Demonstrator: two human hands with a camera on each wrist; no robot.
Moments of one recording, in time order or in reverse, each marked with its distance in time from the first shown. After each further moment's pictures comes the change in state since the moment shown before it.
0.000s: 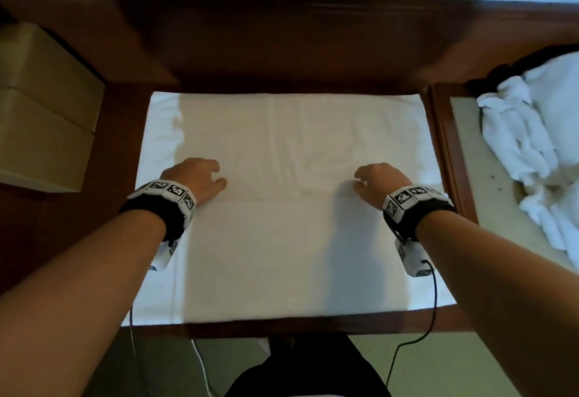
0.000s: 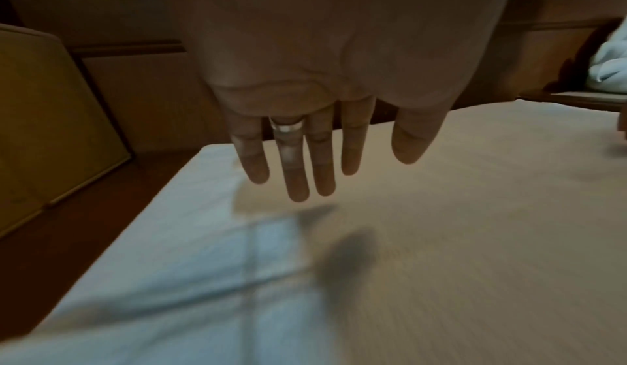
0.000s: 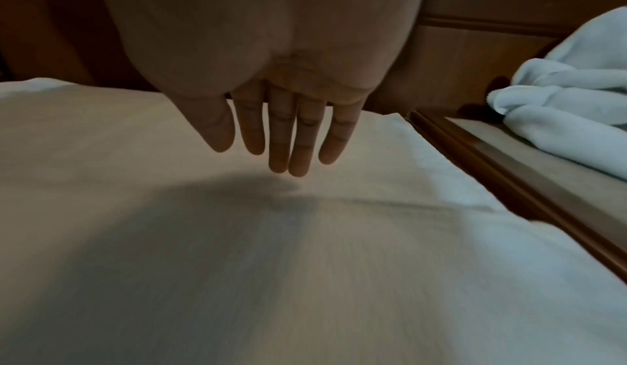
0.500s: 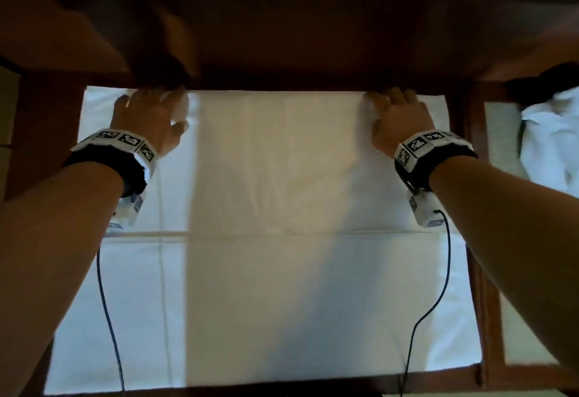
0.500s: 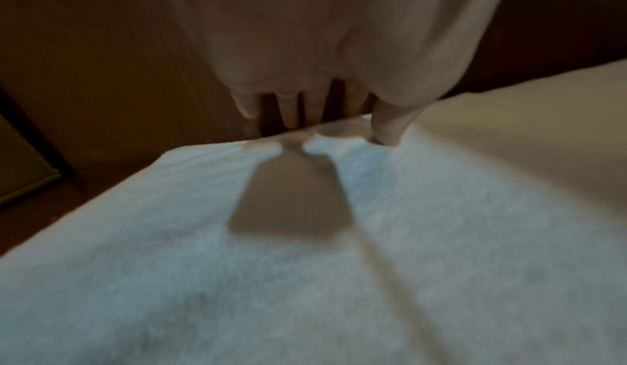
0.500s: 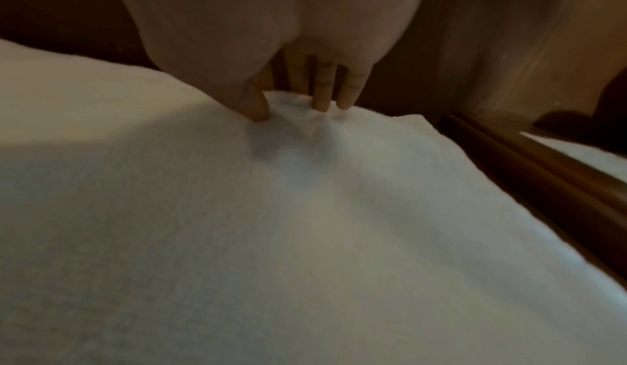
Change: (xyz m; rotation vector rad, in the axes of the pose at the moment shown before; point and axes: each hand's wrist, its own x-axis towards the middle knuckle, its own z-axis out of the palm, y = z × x) left_hand 0.152 -0.002 -0.047 0.206 0.284 0.024; right_hand 0.160 0.040 -0.065 -0.181 0.245 -0.066
